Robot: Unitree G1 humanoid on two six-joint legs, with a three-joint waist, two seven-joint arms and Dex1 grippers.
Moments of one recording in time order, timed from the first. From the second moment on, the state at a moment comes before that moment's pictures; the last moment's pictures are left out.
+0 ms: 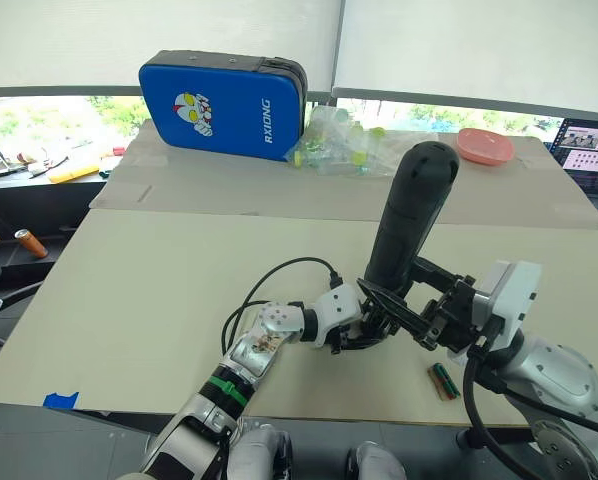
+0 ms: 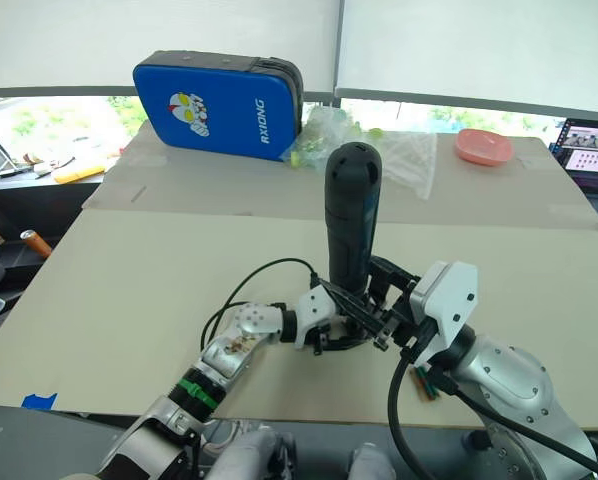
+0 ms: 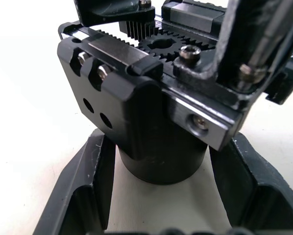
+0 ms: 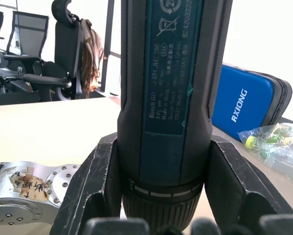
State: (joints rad) left arm -0.51 0.07 -0.44 0.32 0.03 0.09 -0.90; right arm 0.07 -0.62 -0.11 -0.85 0.59 0.34 0.49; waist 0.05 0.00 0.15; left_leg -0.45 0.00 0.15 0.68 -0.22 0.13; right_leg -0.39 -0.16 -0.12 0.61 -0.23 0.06
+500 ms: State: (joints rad) left arm -0.51 0.07 -0.43 0.33 0.03 0.09 -0.90; right arm 0.03 -0.62 -0.14 -0.80 0.64 0.36 0.50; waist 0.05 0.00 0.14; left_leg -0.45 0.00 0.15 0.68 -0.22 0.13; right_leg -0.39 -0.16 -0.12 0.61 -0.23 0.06
